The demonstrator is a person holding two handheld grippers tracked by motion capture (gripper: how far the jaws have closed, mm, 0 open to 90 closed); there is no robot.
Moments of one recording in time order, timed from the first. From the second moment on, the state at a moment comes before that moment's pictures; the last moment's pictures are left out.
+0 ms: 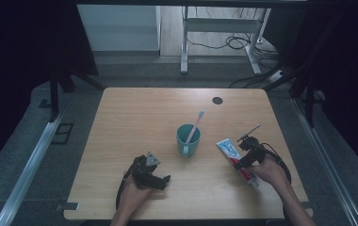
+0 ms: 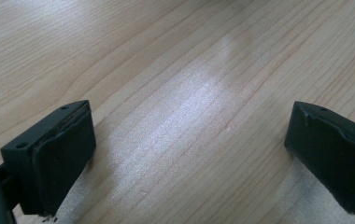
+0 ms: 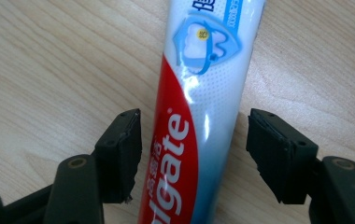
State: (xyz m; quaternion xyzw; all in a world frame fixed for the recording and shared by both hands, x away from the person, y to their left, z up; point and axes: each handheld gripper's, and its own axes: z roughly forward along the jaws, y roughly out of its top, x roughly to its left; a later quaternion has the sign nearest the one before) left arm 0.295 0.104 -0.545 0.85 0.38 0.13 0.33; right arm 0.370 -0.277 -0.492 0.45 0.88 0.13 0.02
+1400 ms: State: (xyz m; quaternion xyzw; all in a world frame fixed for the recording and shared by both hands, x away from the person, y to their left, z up) left arm 0.295 0.104 -0.545 0.85 0.38 0.13 0.33; right arm 0.394 -0.259 -0.488 0.46 0.88 0.06 0.00
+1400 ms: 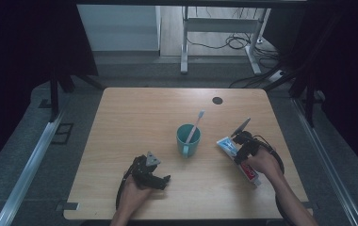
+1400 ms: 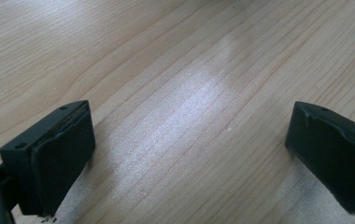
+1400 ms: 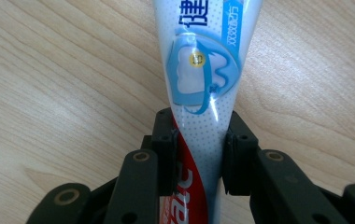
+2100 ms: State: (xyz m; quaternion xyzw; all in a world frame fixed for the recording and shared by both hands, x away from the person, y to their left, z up) left arm 0.295 0.104 -0.545 0.85 0.38 0.13 0.33; right arm 0.380 -0.268 -0.466 0.43 0.89 0.13 0.02
